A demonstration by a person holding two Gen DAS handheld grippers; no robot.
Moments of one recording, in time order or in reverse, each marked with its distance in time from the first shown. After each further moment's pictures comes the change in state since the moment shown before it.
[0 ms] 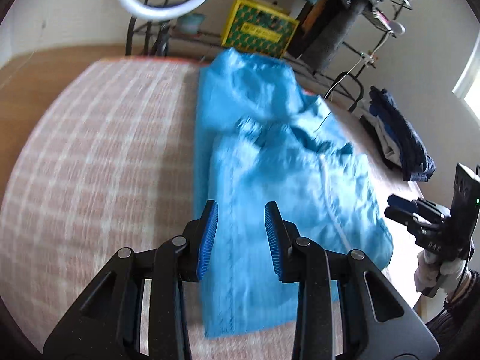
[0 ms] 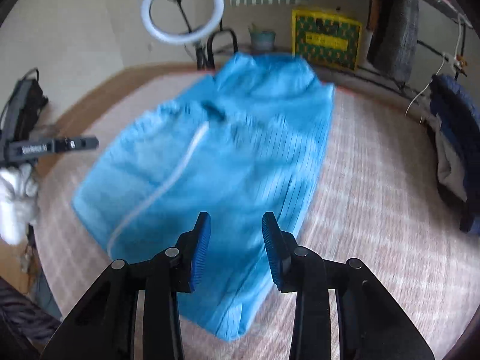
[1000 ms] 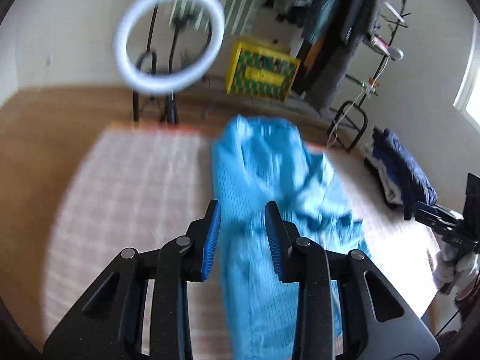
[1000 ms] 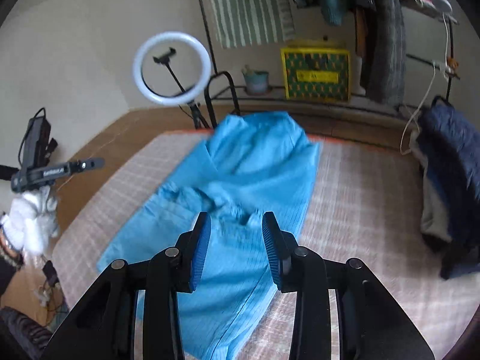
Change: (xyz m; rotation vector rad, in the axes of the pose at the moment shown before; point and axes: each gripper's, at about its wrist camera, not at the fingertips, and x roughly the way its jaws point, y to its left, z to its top) left arm -0.064 0.004 0.103 0.078 -0.181 0.068; right arm -0.069 -0.038 0.075 0.035 -0.144 0.070
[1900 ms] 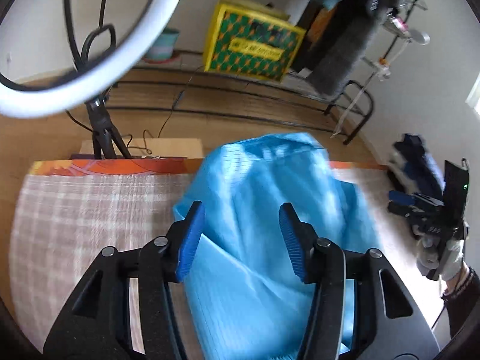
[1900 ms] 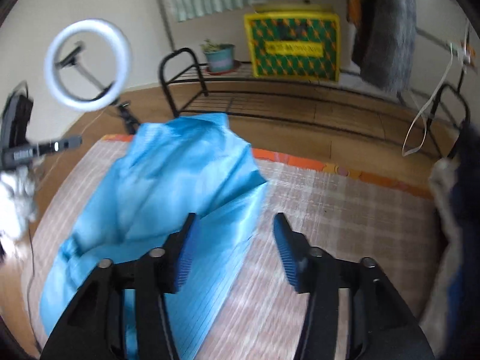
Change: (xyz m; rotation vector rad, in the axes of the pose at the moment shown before) left arm 0.263 0.019 0.098 0.005 0.195 -0.079; right arm 0.211 -0.160 0.070 0.125 0.165 -0.048
